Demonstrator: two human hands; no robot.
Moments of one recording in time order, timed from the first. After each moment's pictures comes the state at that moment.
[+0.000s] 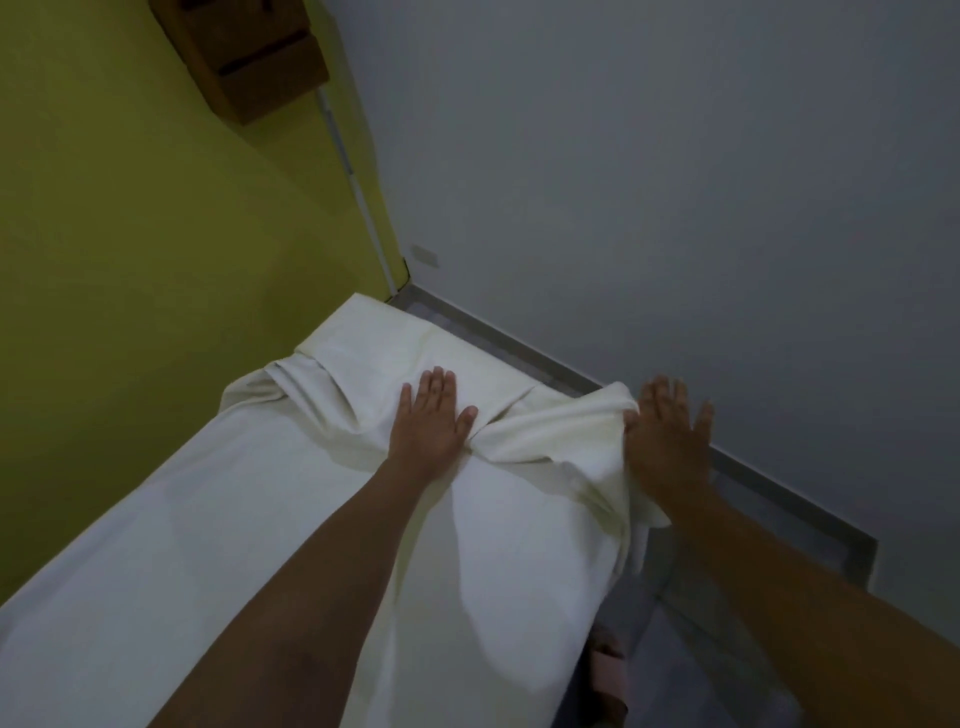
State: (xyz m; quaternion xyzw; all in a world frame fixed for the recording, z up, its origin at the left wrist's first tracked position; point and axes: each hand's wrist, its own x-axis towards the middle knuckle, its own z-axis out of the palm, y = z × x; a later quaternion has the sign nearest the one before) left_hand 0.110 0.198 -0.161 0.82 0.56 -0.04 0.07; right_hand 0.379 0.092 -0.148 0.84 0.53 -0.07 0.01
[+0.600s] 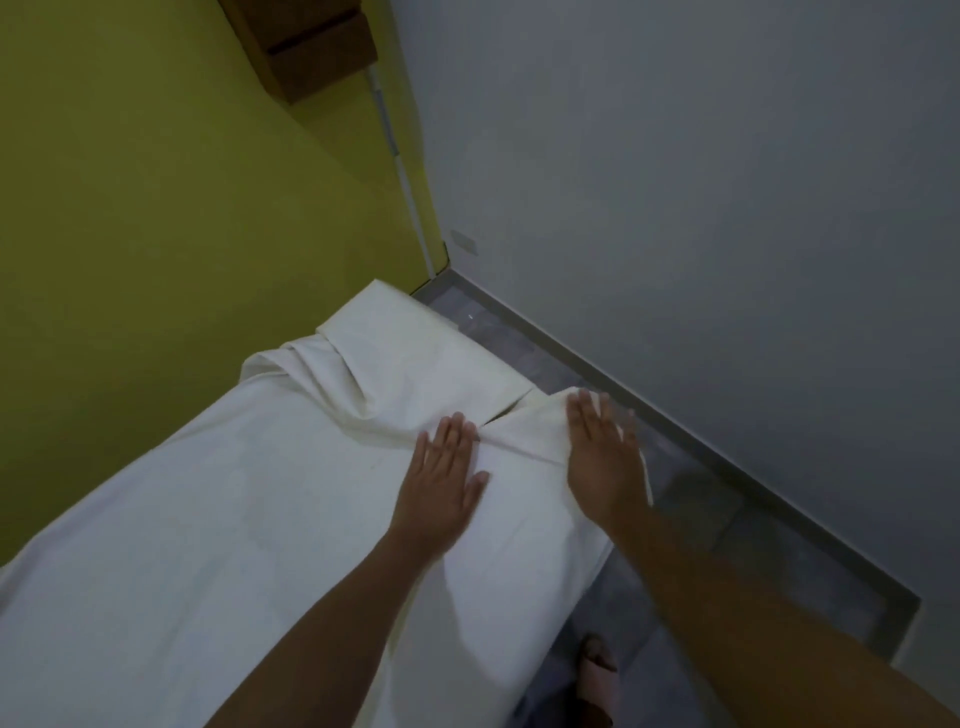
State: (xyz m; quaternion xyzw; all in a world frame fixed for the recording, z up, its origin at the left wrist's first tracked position) left_hand 0.121 0.115 -0.181 0.84 0.53 0.04 0.04; right_hand 0.349 0.112 -0.173 0.72 0.70 -0.06 0.00
